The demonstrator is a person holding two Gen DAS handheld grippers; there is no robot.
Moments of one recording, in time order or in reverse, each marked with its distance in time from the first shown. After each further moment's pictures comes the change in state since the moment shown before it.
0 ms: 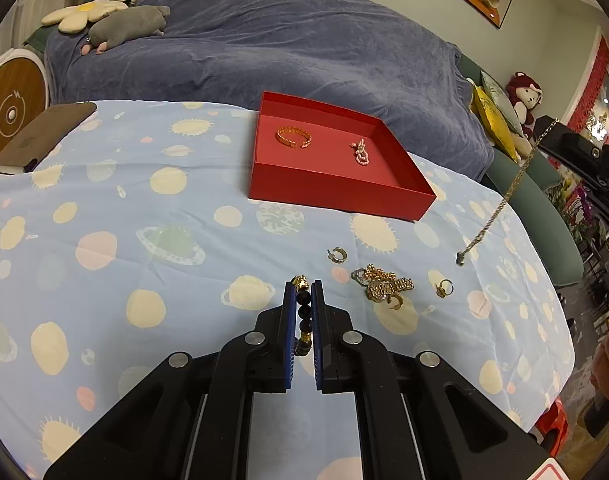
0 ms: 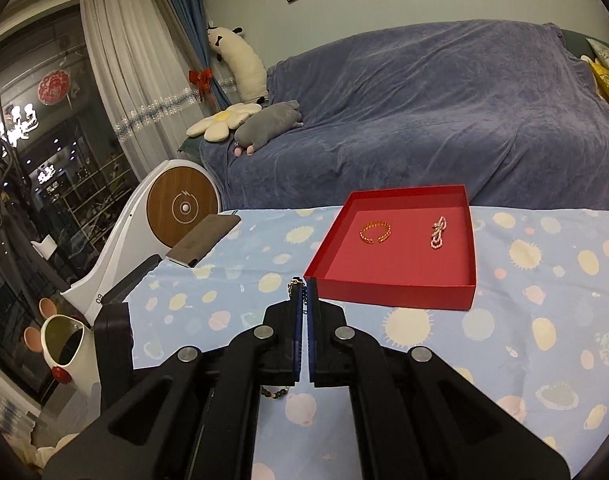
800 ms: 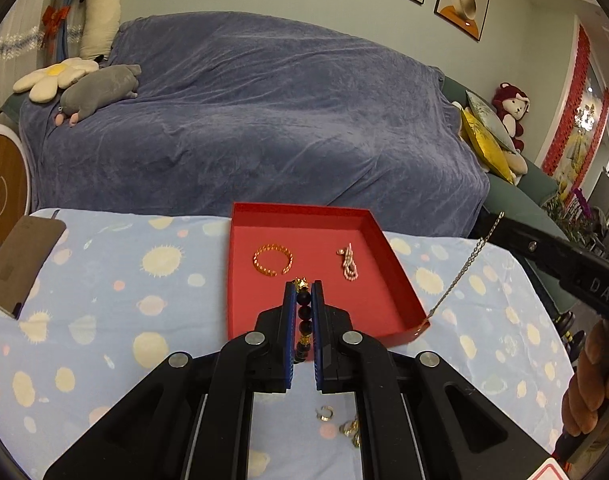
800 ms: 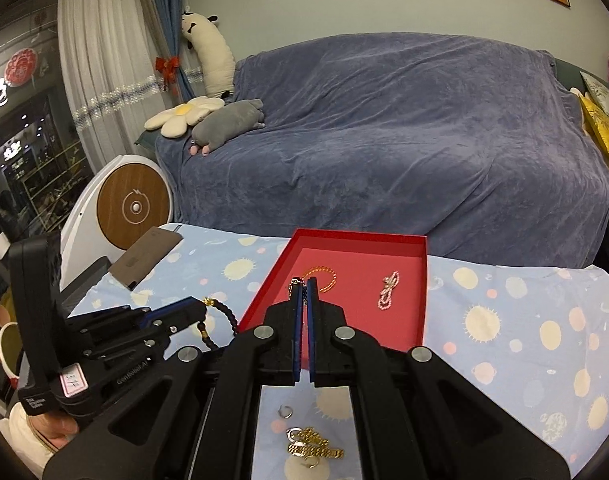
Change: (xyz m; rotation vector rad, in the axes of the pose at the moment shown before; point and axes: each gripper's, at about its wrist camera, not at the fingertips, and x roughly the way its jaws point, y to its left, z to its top) left arm 0.027 -0.030 0.154 0.100 -0.124 -0.009; right arm 0.062 -0.048 0.090 -0.044 0.037 -0.181
